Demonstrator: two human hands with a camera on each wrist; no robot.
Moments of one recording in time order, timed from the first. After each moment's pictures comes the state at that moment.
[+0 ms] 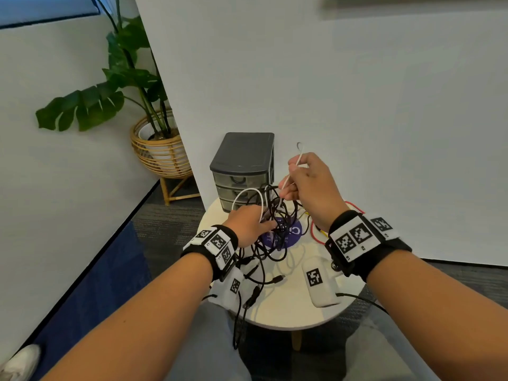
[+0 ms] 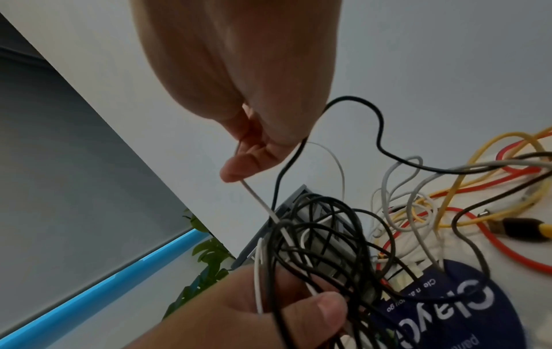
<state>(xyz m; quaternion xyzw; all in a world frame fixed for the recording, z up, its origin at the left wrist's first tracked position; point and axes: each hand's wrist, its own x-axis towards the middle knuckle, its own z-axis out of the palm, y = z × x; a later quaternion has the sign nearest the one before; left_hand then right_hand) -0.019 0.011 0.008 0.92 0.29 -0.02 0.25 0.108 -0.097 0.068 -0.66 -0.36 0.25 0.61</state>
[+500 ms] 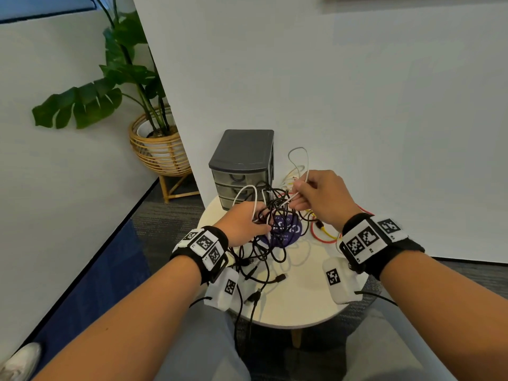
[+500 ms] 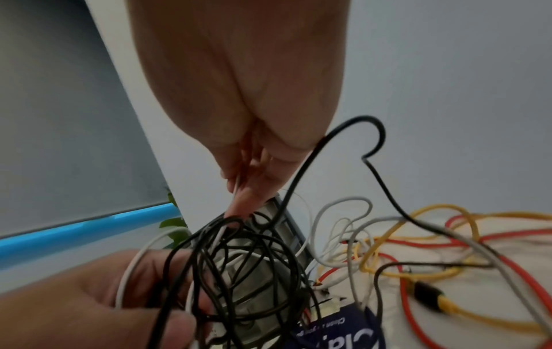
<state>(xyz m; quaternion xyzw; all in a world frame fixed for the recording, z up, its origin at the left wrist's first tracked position) -0.033 0.014 0.011 0.91 0.26 0.04 0.34 0.134 -0.113 0.047 -0.74 -0.40 0.22 0.50</state>
